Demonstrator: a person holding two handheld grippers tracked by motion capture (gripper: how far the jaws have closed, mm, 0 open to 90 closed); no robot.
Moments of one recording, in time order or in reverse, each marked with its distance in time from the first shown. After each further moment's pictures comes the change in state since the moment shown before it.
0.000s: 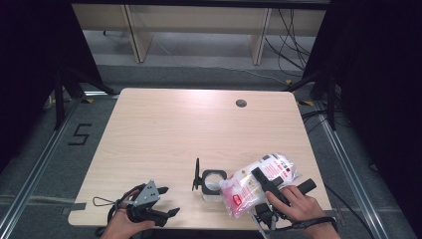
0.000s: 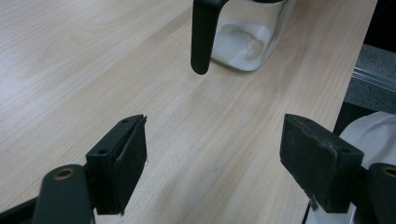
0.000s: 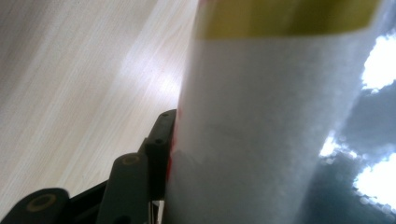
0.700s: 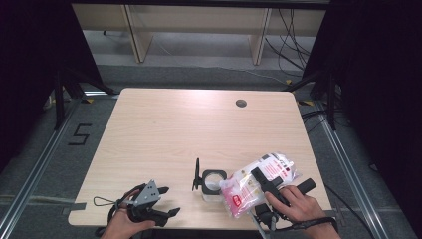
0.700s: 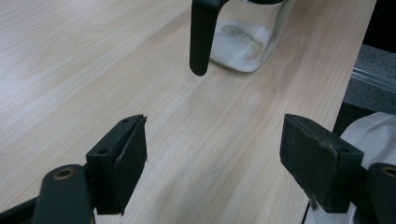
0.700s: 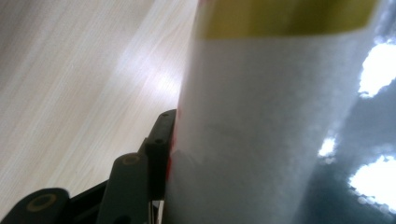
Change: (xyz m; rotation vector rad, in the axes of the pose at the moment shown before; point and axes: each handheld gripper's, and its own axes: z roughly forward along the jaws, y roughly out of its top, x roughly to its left) left arm -0.002 -0.001 0.001 -0.005 -0.001 -0.016; right arm -0.003 0.001 -0.003 0.022 0.008 -0.023
